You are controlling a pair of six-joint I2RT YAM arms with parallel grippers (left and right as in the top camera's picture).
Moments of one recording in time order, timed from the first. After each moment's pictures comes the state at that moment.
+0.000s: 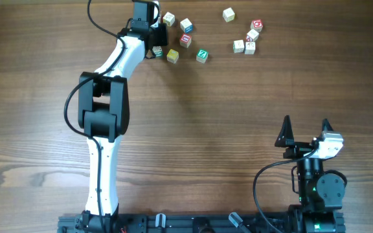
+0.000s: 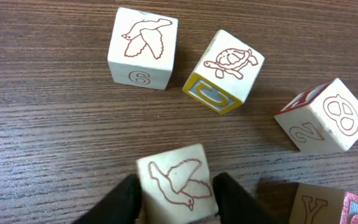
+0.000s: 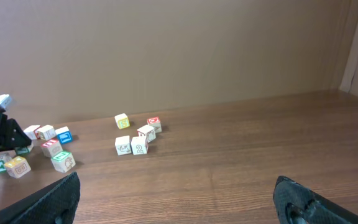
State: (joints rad) left arm -0.20 2.49 1.98 -0.34 0.08 -0.21; right arm 0.01 0.01 0.01 0.01 0.07 0.10
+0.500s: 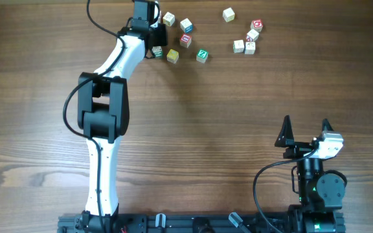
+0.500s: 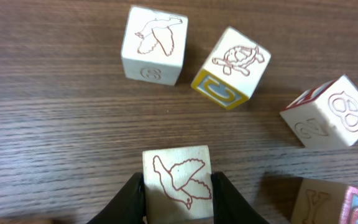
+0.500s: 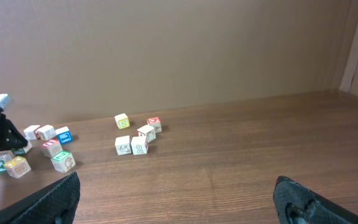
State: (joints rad) left arm -0.20 2.47 1.98 -0.37 0.04 -0.21; right arm 0.01 0.01 0.01 0.01 0.07 0.10
